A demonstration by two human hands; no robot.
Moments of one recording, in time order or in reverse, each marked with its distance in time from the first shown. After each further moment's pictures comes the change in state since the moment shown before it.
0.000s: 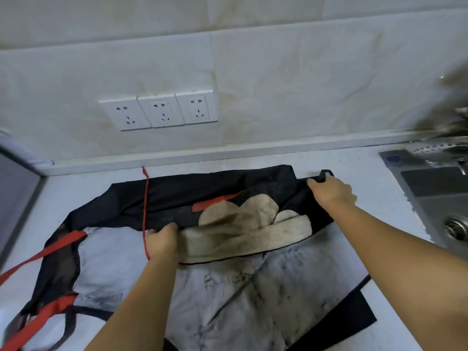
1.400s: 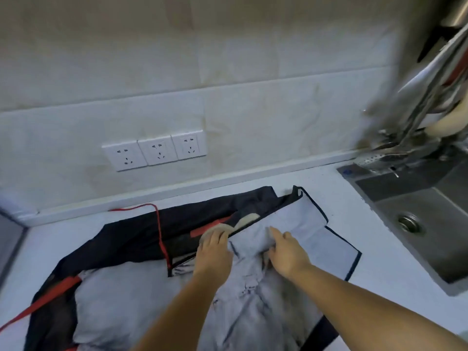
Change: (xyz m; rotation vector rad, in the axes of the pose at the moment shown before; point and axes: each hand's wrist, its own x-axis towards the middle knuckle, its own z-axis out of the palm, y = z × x) left_hand -0.061 -0.004 0.027 1.192 -0.590 1.232; right_hand -0.146 0.006 0.058 -0.108 -0.150 -0.329
